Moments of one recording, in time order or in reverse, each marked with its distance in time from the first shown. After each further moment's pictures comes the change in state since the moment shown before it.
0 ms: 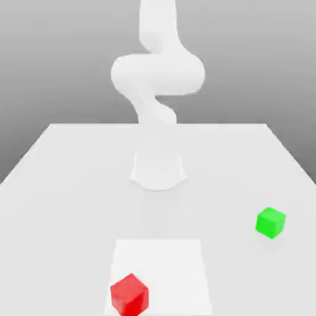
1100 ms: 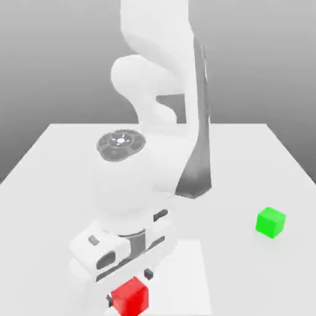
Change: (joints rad) arm 0.080 1.116 -0.144 -0.105 0.211 0.481 -0.923
